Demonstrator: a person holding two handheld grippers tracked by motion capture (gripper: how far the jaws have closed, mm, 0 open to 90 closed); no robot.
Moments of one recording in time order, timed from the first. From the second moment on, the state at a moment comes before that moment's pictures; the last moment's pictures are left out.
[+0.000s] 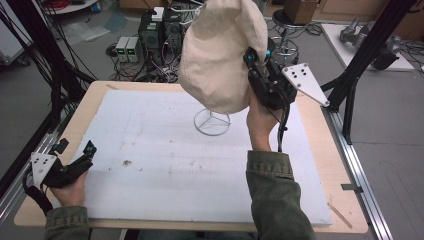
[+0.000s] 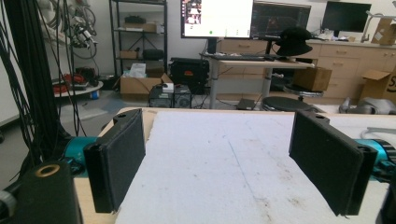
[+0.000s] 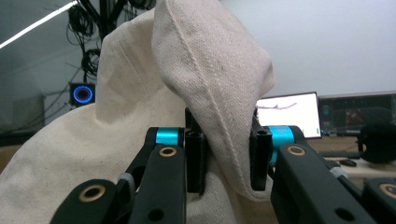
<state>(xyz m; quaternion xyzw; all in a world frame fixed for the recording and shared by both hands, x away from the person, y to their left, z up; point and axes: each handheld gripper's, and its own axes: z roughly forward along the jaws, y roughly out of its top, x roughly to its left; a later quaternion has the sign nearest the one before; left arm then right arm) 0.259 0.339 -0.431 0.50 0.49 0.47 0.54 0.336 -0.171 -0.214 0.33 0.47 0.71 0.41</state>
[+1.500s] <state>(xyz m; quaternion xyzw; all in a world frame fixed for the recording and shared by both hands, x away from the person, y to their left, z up) 0.259 0.338 -0.432 0.51 0.48 0.46 0.54 0.348 -0.184 -0.269 0.38 0.53 0.67 0.37</state>
